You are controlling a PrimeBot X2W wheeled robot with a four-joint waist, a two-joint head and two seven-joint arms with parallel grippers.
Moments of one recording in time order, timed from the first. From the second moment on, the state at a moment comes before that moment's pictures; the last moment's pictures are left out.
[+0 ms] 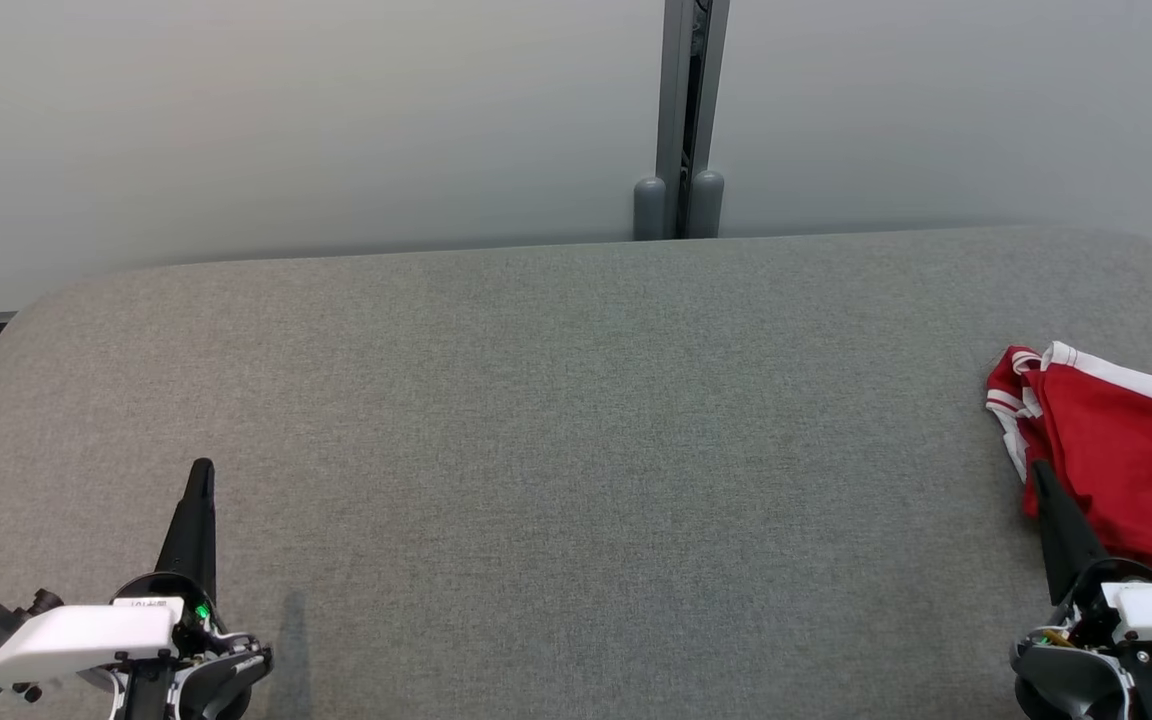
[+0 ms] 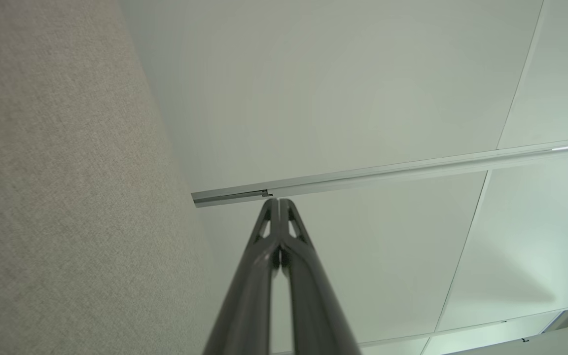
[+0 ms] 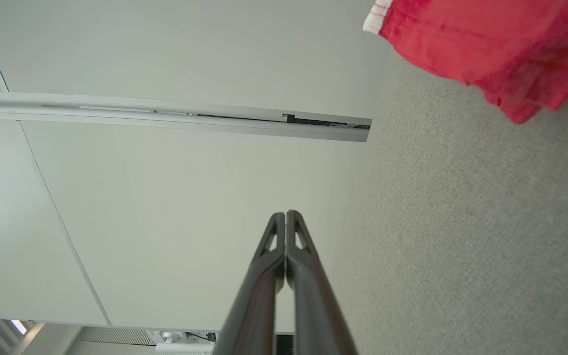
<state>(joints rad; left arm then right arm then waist) -0.09 0.05 0.10 0.24 -1.57 -0.12 0.10 -0.09 -0.06 -0.10 0.24 1.57 0.13 0.09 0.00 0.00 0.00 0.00</state>
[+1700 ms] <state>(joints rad) -0.10 0.05 0.11 0.25 -1.61 -0.13 0.11 -0.10 -0.05 -0.11 0.24 1.62 0.13 0.11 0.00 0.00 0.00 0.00</state>
